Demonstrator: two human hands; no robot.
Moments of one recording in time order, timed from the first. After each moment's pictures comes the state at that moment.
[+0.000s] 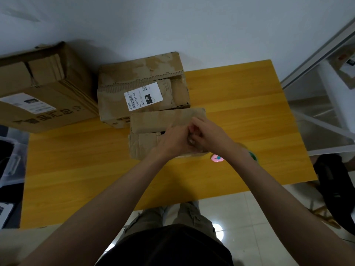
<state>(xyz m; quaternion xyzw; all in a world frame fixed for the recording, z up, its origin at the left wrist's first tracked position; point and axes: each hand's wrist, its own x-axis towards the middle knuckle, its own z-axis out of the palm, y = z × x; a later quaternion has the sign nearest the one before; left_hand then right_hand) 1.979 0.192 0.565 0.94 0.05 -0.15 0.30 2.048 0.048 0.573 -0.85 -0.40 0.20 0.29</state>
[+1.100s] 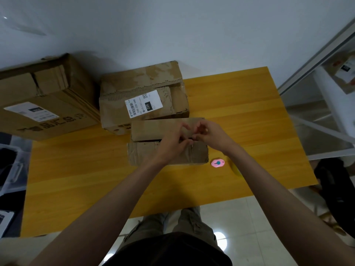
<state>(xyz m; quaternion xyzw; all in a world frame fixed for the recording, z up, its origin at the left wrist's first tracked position) 1.965 0.201 0.573 0.85 0.10 -0.08 0.50 2.067 0.046 0.574 -0.82 -0.22 0.32 0.41</state>
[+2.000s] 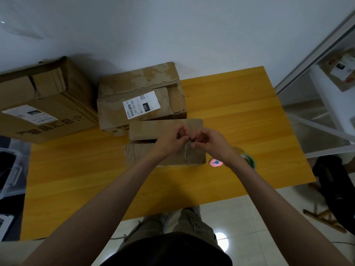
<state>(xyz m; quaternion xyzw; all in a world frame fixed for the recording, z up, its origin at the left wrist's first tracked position) 1.980 0.205 0.572 0.87 0.11 -0.10 0.46 2.038 0.028 0.577 -0.79 -0.18 0.33 0.48</state>
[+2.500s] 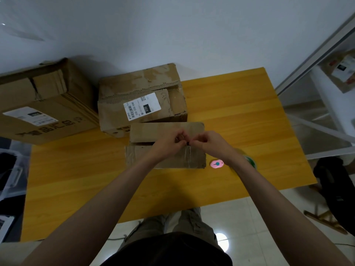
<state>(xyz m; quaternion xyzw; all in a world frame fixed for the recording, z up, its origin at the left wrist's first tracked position) 1.976 0.216 0.573 0.87 0.08 -0.15 0.46 2.045 0.036 0.584 -0.82 -0.18 0.37 0.41</state>
